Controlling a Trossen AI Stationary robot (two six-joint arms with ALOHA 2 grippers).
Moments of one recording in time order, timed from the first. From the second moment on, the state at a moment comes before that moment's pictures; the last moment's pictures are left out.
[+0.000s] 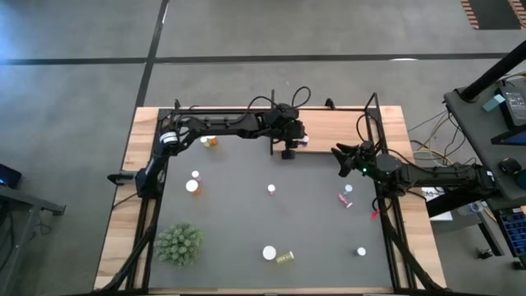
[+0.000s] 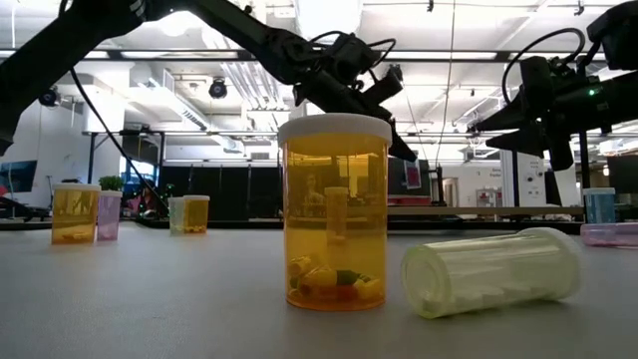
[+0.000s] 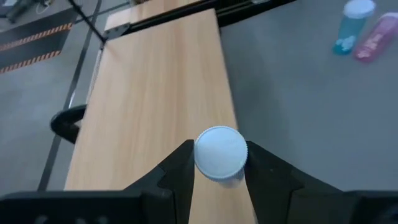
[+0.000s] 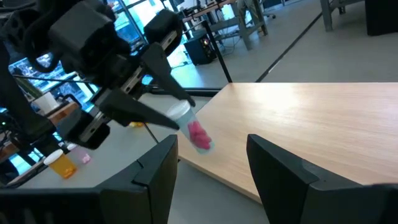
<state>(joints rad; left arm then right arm) 0.34 2.14 1.74 -0.16 0.17 0.47 -0.10 0.36 0.01 0.17 0.55 0.52</state>
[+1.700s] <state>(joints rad) 0.19 2.29 1.71 -0.02 0.07 0.21 -0.10 0.36 0.01 0.17 0.55 0.52</state>
